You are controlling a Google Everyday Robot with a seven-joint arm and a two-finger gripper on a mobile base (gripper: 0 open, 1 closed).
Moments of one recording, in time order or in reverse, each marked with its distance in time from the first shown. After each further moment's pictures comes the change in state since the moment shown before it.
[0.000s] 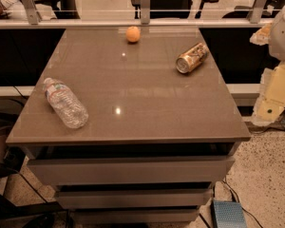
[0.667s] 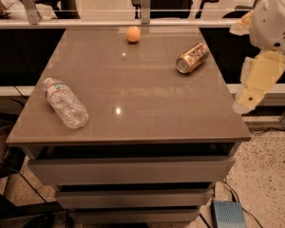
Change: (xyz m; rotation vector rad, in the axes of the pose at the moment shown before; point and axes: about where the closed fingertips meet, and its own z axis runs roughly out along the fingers) arm -0.035 -0.013 0.002 0.002 -0.080 -0.069
